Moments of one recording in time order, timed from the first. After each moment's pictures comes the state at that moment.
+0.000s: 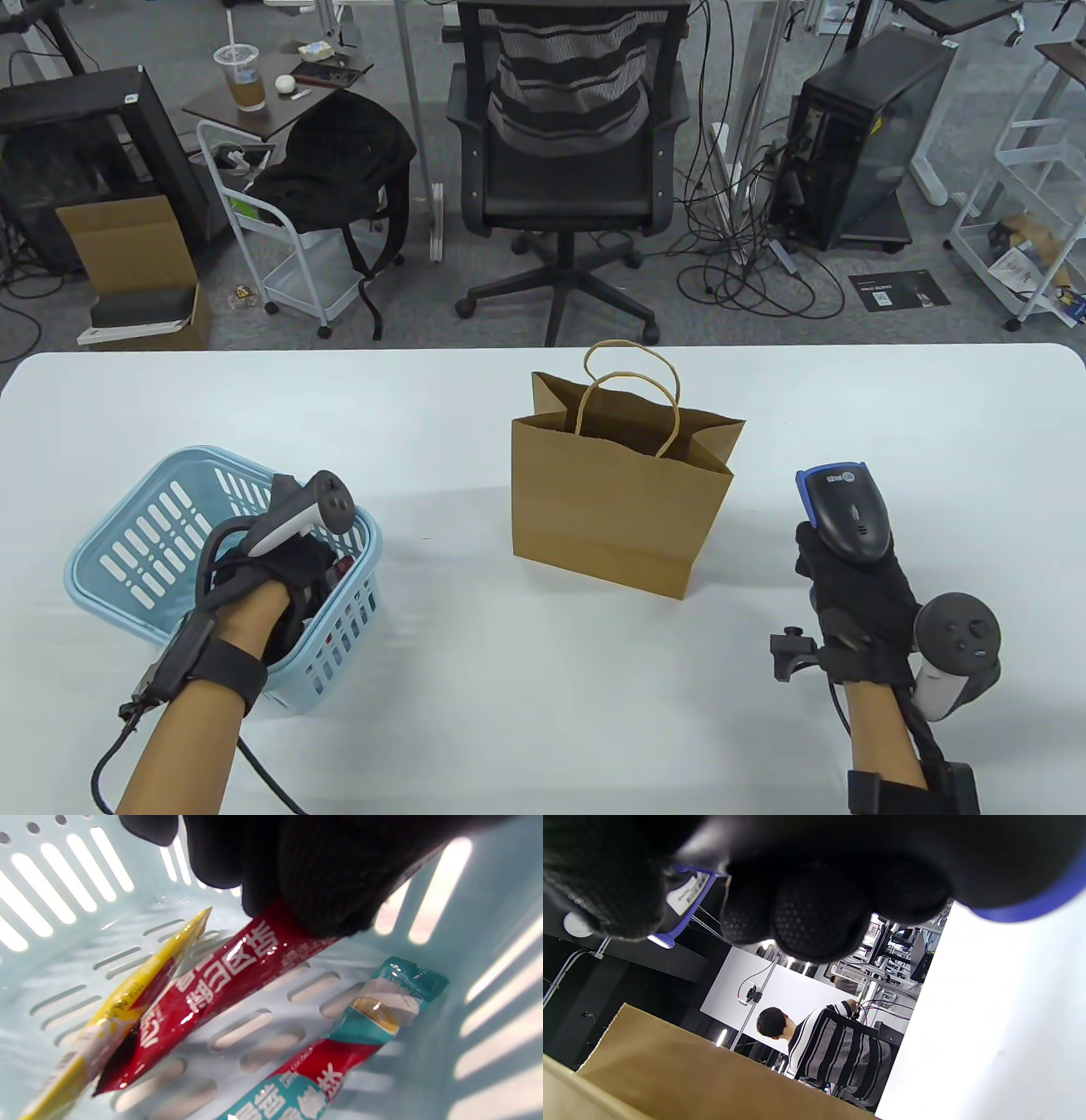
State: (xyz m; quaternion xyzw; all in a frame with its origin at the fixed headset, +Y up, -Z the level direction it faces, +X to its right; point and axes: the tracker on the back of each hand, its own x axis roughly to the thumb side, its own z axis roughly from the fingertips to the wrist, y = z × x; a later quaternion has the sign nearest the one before) left_hand -0.294 -0.691 -0.418 -0.29 0.07 -0.05 0.95; right_hand 0.296 -0.711 -0.305 -0.10 -0.27 0.78 0.56
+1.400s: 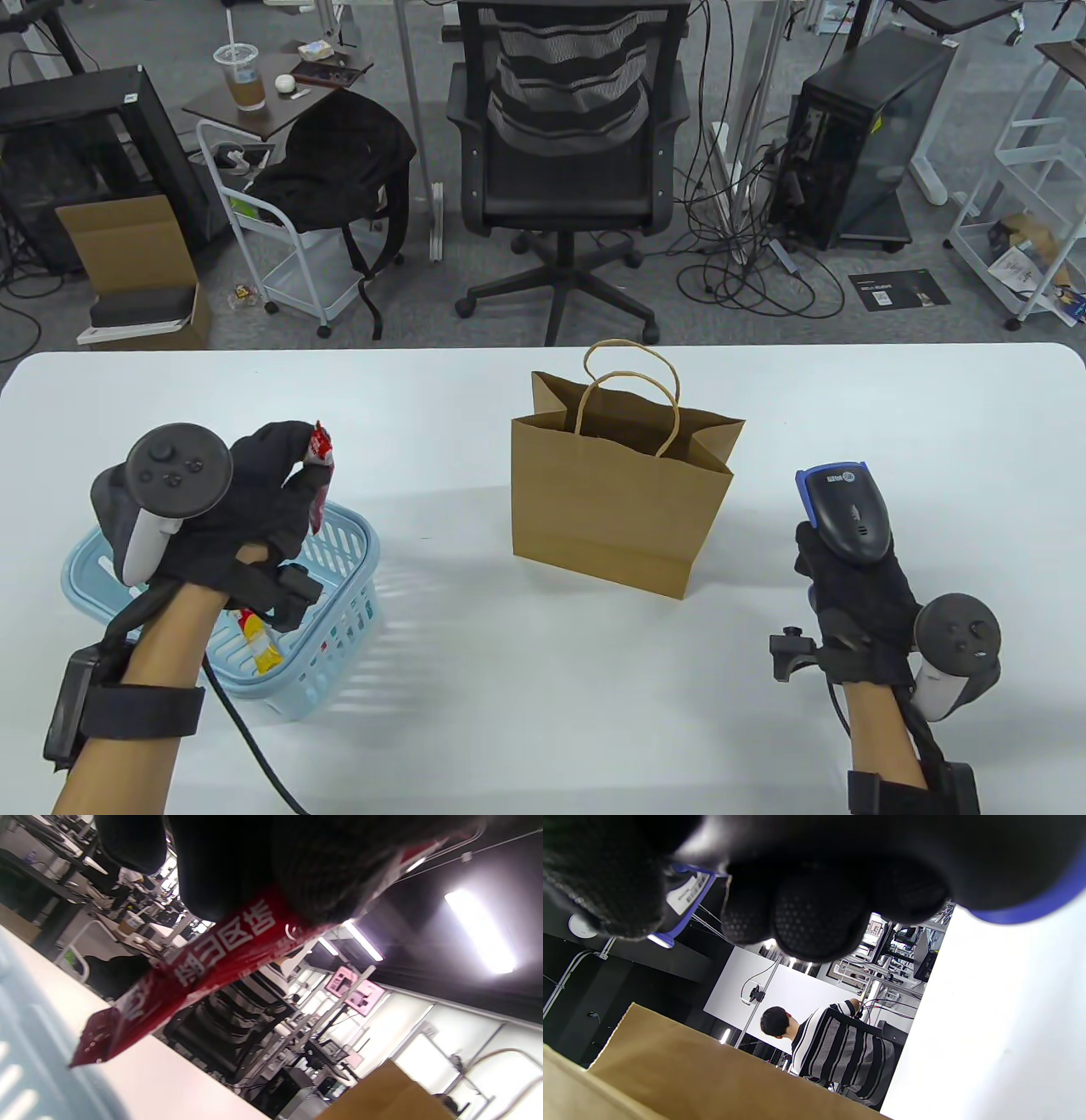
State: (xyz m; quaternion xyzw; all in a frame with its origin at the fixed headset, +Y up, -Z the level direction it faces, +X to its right) left_hand -0.292 -0.529 -0.353 0.10 -0.08 0.34 0.93; right_hand 0.297 -0.711 -0.304 -0.09 -0.27 0.78 0.56
